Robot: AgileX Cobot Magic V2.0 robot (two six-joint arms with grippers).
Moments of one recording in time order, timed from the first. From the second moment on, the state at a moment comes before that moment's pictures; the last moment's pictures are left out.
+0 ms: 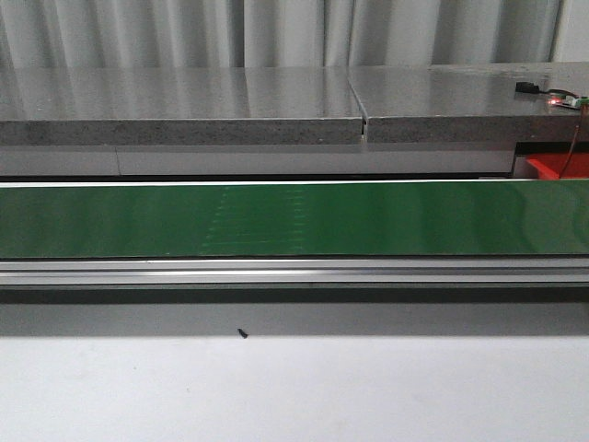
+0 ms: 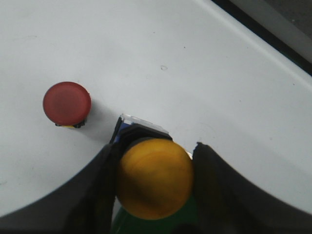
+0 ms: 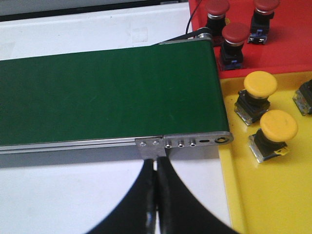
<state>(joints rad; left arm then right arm) 0.40 1.86 -1.69 -0.23 0.99 -0.06 -0.08 0.55 -0.53 0.10 0.64 0.03</state>
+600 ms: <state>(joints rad) 0.30 1.64 -1.34 -0.23 0.93 -0.06 -0.08 0.55 -0.53 0.10 0.64 0.03</state>
